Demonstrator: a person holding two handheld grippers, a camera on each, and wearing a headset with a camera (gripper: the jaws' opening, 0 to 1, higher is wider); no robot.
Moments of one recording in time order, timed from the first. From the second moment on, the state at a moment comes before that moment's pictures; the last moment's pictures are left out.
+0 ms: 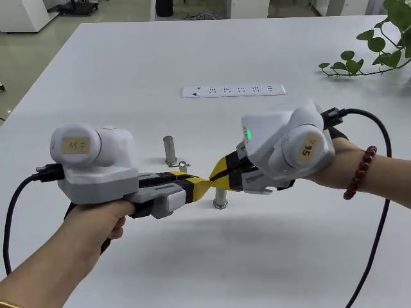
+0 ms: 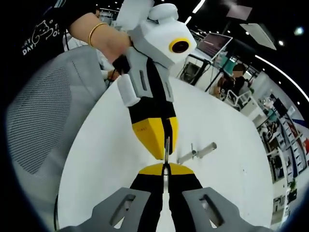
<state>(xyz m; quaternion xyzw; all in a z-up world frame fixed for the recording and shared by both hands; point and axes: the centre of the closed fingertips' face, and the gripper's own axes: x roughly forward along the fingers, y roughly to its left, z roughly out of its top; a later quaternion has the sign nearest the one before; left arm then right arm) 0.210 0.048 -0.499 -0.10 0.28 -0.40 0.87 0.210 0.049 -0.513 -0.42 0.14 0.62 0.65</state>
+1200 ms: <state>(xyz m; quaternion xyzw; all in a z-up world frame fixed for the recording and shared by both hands) 0.208 0.048 -0.497 -0.04 0.24 -0.43 0.87 0.208 0.047 -0.510 -0.31 0.18 0.61 0.71</state>
